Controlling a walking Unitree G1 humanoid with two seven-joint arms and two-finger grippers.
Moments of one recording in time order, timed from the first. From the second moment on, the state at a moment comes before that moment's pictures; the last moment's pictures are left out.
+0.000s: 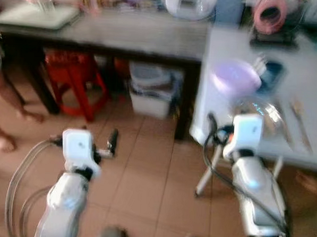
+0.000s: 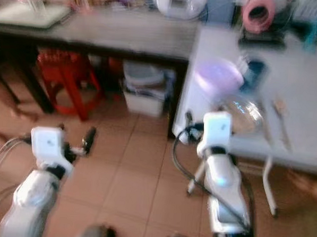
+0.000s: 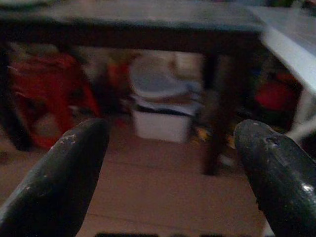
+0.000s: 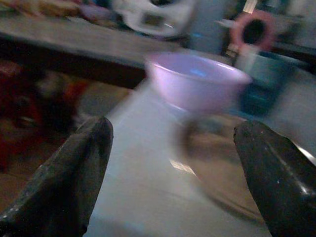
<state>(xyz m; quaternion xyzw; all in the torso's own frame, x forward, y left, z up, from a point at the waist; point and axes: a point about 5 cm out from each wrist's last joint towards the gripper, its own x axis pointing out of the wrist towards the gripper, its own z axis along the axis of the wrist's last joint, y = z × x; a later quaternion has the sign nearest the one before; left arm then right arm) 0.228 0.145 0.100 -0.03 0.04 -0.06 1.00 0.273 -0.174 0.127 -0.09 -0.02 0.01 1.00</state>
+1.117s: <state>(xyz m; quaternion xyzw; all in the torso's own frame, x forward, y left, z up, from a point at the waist) 0.245 0.139 0.122 -0.05 0.00 -0.08 1.00 0.278 -0.166 0.133 -0.07 -0.04 0.00 1.00</state>
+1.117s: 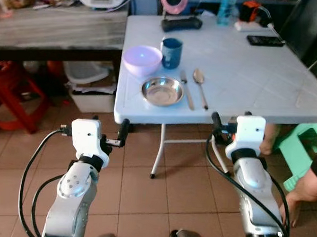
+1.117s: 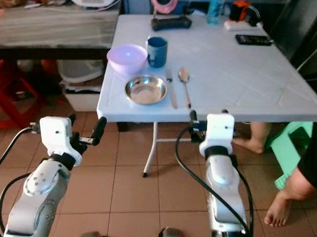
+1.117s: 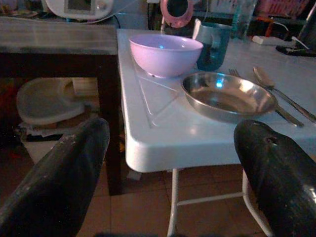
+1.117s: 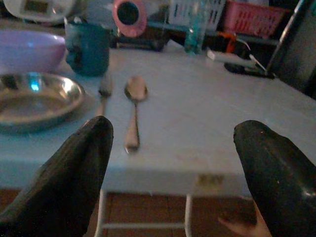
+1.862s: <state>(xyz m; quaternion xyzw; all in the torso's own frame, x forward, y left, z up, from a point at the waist) 0.244 0.141 0.124 -0.05 0.00 -0.07 1.00 0.281 -0.155 0.142 -0.07 -0.06 0.02 1.00</state>
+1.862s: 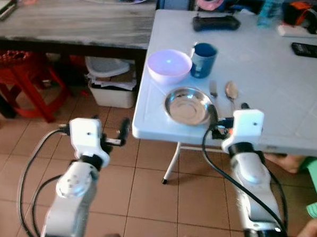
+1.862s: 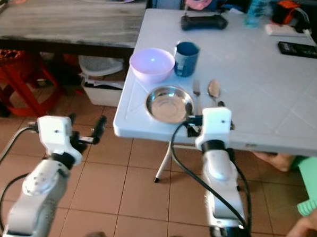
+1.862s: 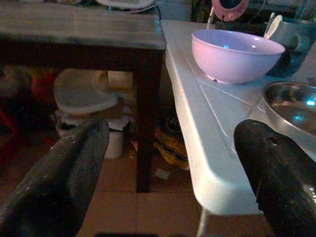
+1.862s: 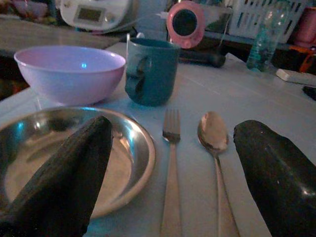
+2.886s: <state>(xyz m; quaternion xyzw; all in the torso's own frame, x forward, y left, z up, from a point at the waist) 0.228 0.146 0.120 -0.04 0.02 -0.08 1.00 0.294 -0.181 0.139 -0.02 -0.03 -0.02 1.00</state>
